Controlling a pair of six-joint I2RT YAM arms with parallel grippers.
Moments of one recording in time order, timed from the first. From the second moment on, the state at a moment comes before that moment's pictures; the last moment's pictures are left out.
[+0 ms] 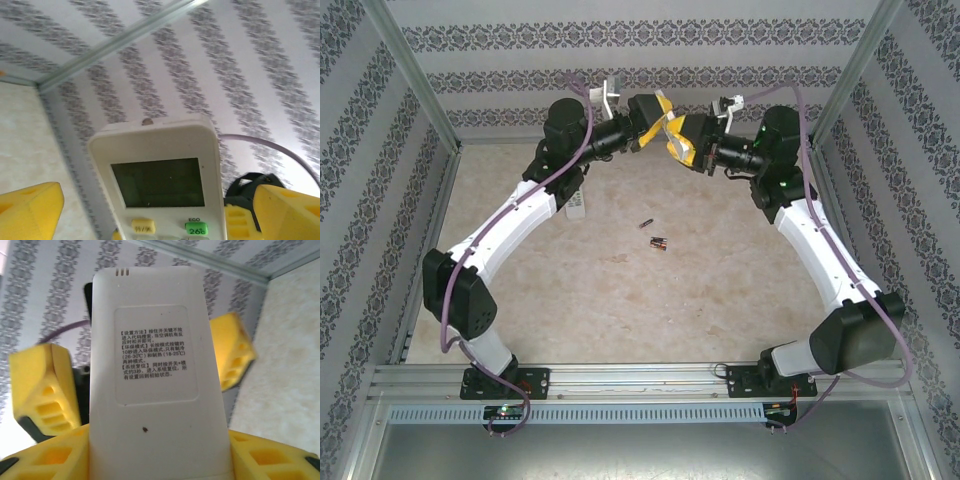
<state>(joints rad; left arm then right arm) -0.47 1.68 1.66 0.06 0.53 -1.11 0.23 1.42 1.37 -0.01 -0.96 1.20</state>
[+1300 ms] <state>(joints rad) -0.52 1.63 1.46 0.07 0.24 -0.95 0.25 1.28 1.29 -0.38 -0.54 1.16</state>
